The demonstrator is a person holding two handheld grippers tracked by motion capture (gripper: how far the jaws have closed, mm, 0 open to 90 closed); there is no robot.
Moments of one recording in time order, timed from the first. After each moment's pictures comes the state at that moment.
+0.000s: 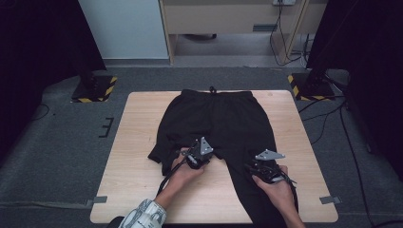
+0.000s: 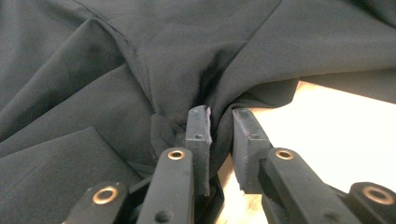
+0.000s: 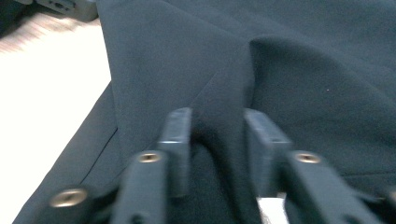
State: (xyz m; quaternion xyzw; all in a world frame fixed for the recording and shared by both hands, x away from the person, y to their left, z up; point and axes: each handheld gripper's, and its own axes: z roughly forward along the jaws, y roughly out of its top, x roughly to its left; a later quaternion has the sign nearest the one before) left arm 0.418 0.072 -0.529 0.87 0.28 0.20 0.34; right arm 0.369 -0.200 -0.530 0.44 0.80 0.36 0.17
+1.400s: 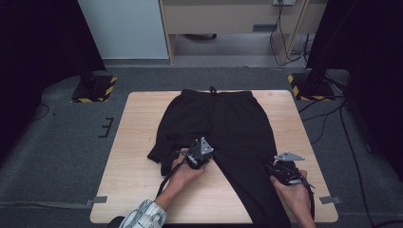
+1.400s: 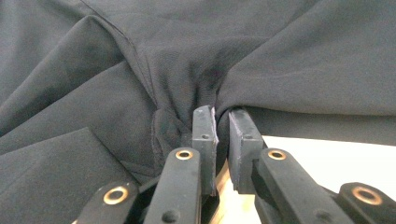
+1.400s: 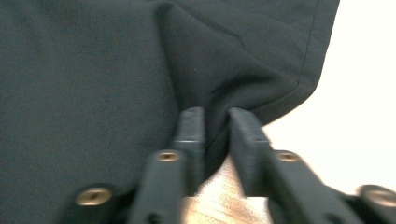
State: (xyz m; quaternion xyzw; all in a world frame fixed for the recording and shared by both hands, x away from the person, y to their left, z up) left arm 0.417 0.072 -0.528 0.87 0.29 0.19 0.34; right arm 0.359 -0.251 -0.526 0.51 0.78 0.32 0.20
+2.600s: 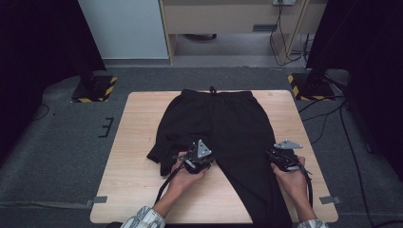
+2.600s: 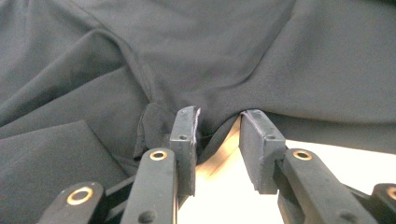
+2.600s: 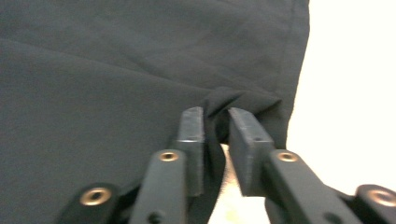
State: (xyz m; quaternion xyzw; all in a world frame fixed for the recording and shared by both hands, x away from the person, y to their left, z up) left arm 0.395 0.076 -0.514 0.85 0.31 0.18 0.39; right arm 0.406 -0.260 -0.532 0.49 0.77 0.33 0.24
